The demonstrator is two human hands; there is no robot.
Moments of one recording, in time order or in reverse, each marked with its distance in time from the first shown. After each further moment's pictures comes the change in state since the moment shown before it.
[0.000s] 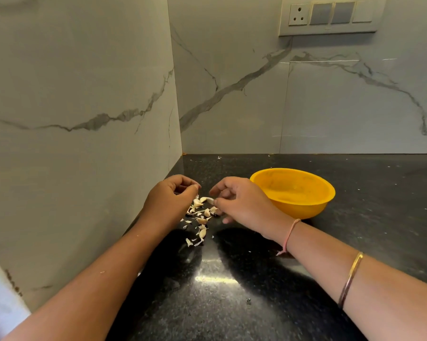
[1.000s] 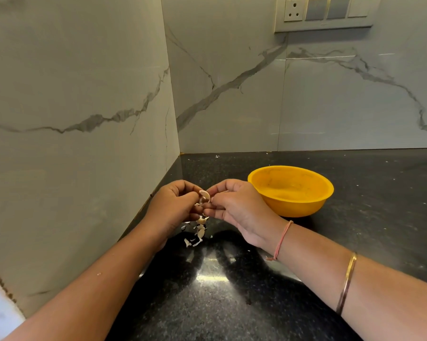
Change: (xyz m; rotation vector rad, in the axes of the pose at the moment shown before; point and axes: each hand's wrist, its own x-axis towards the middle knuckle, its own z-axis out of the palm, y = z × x) left_hand -0.004 0.003 0.008 -0.201 -0.116 -0.159; right_hand -0.002 -0.007 0.015 0.667 0.085 0.287
